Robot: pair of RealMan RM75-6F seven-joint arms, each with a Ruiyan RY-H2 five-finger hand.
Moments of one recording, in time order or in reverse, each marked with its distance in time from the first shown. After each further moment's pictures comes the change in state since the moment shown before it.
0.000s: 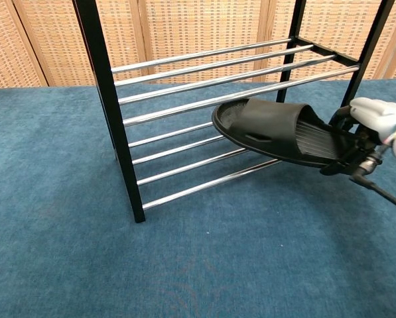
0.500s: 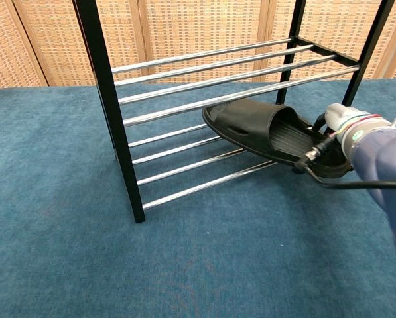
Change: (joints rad) left arm -0.015 0.015 -0.006 0.010 -0.022 -0.040 -0.040; right arm 0.126 -0.215 0.176 0.157 0.178 0.114 -0.085
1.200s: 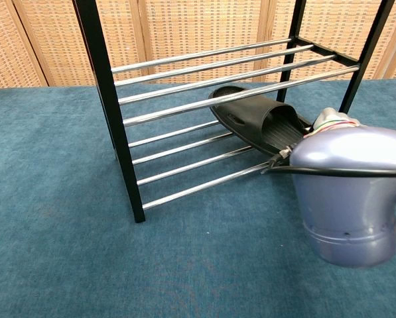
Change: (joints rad) left arm -0.018 0.015 -0.011 0.008 -0.039 -0.041 -0.032; right arm 0.101 -0.182 0.127 0.257 0.019 0.056 0.064
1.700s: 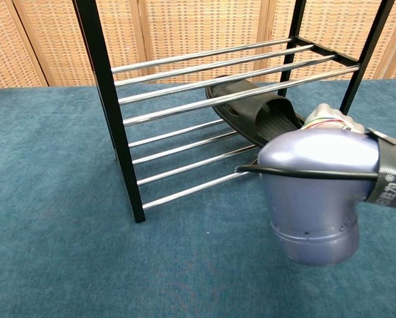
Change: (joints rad) left arm -0.003 0.009 0.000 0.003 -0.007 -0.012 -0.023; right arm 0.044 -0.074 0.059 0.059 -0.045 0.029 0.035
